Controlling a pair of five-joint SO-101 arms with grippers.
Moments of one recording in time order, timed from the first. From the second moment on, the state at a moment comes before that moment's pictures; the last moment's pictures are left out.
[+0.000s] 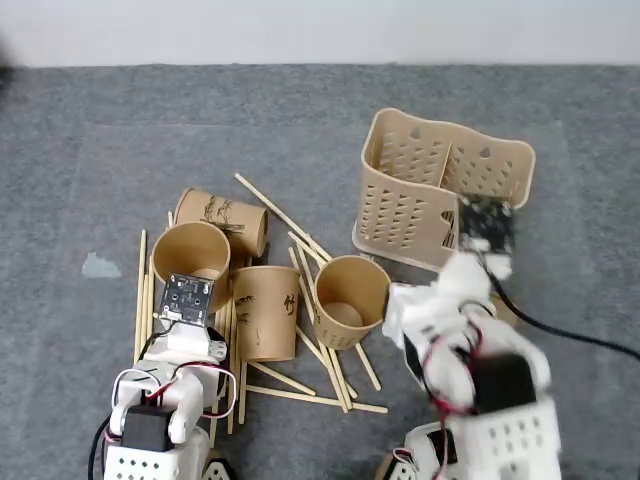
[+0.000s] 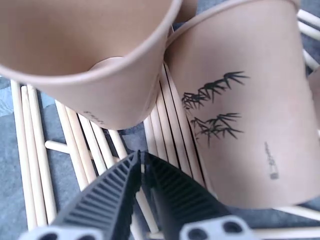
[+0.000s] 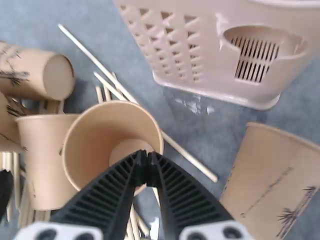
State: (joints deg) left arm 3.1 -103.2 97.5 71.7 3.2; right arm -16.3 -62.2 44.9 78.8 -18.9
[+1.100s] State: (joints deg) left arm 3.1 -103.2 97.5 71.7 3.2; right arm -22.4 -44.4 42.3 76.5 -26.7
